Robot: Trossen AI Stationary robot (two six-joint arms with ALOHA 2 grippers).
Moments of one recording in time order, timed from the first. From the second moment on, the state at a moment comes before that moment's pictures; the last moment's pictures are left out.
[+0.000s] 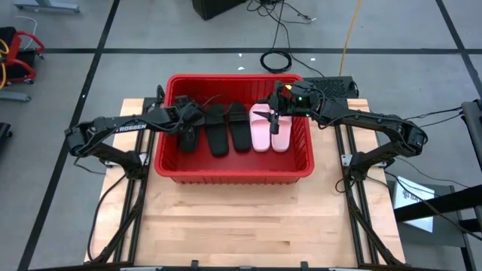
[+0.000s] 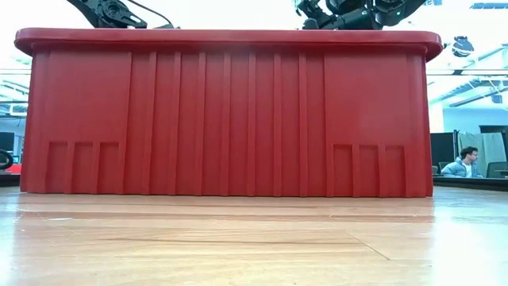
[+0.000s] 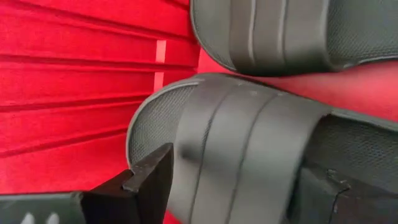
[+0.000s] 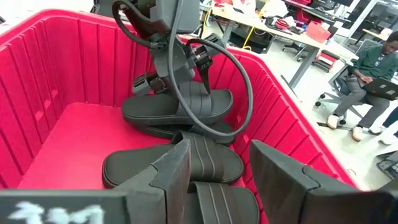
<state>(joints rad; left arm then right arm) 0.49 1.35 0.85 -0.56 -0.56 0.54 -0.47 1.39 1.03 0.07 -0.24 -0.37</state>
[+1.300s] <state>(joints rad) 0.31 1.21 0.85 -0.69 -0.61 0.38 -0.43 1.39 1.03 0.07 -0.24 -0.34</state>
